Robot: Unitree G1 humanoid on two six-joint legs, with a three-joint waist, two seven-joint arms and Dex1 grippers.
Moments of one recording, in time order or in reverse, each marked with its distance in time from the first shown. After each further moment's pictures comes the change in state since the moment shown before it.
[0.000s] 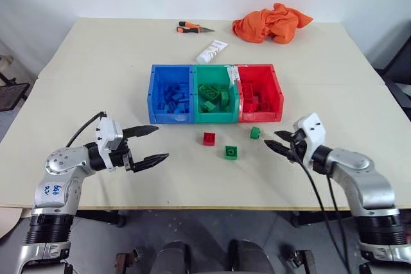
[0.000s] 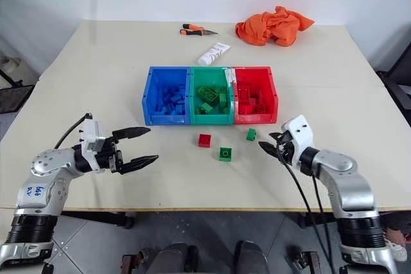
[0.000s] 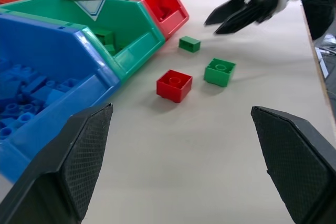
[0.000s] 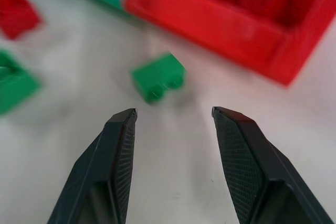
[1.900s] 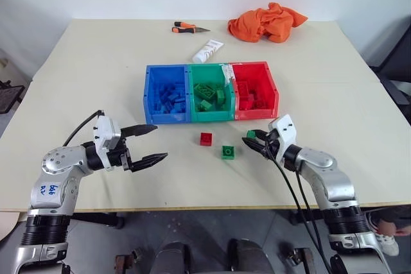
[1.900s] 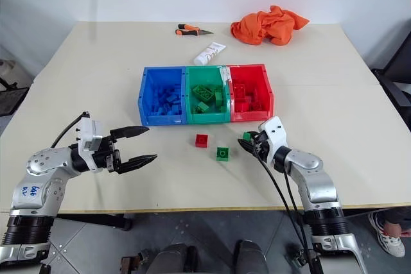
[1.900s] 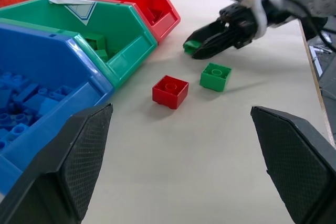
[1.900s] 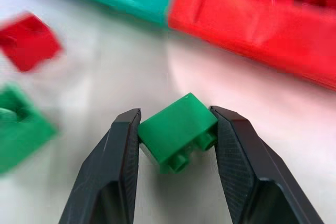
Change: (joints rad) left arm -0.001 0.002 0.014 -0.023 -0.007 0.022 0.008; right arm -0.100 0.117 0.087 0.062 0.002 -0.093 0.029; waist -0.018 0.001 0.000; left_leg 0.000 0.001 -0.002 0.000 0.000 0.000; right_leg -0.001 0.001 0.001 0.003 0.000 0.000
